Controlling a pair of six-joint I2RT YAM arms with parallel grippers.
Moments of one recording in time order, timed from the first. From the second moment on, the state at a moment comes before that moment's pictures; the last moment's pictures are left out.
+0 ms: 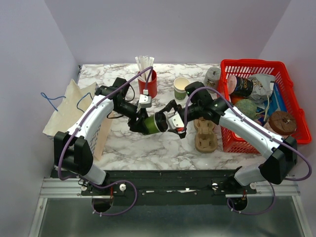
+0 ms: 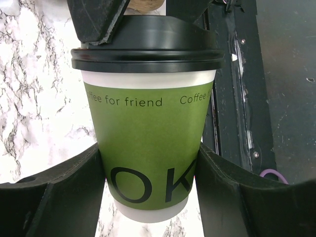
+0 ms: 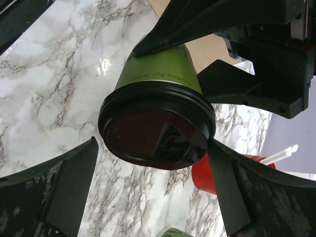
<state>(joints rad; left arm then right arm) -0.32 1.52 1.34 -1.17 1.07 1.04 0.70 1.43 1.29 -0.66 -0.82 -1.45</state>
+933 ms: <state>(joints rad) -0.32 1.57 1.37 -1.17 1.08 1.01 0.71 1.49 1.36 -0.70 -0.78 -1.40</state>
